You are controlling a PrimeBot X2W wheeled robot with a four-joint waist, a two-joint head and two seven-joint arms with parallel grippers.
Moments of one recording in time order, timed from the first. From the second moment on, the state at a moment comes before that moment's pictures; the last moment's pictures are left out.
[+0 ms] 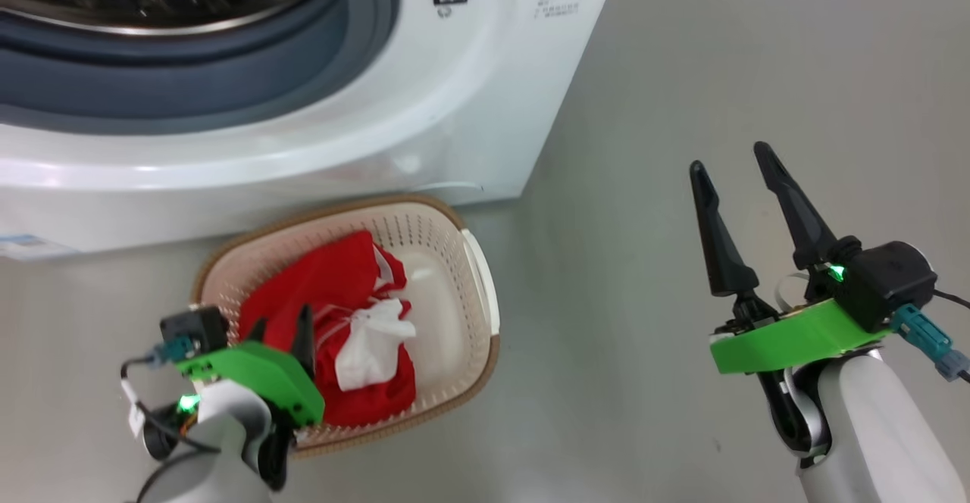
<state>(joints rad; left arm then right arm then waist) -0.73 0.03 -0.21 1.28 -0.61 -0.12 -0.23 -0.30 -0.05 0.08 0.15 0.25 0.12 -0.26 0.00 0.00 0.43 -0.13</state>
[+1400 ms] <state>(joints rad) -0.06 0.05 0.04 0.24 -0.30 -0.12 -0.25 -0.06 -0.05 -0.01 0.14 0.19 0.12 -0.26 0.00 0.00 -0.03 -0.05</state>
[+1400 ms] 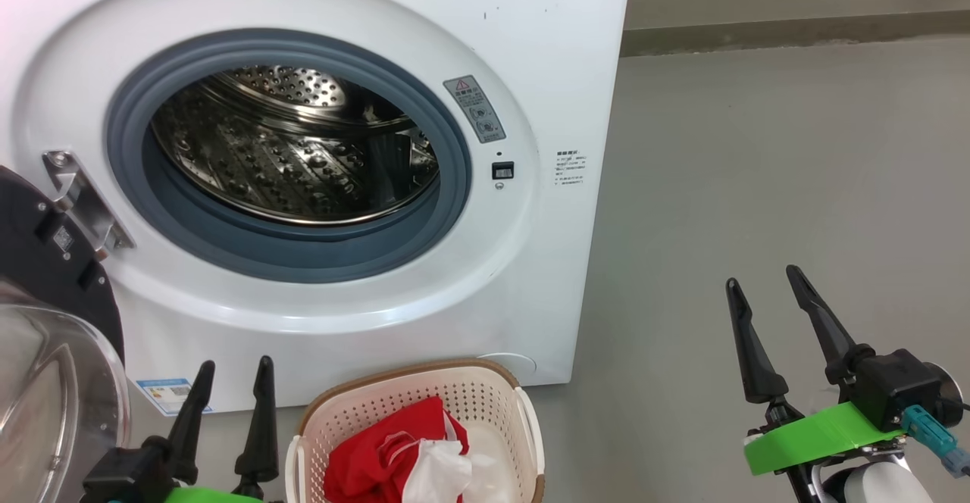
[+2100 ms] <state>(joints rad) -0.04 0.05 0.06 0.21 -0.28 -0.12 -0.25 -0.02 -0.05 -0.02 0.13 0.18 0.12 -0.26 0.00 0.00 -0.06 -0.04</state>
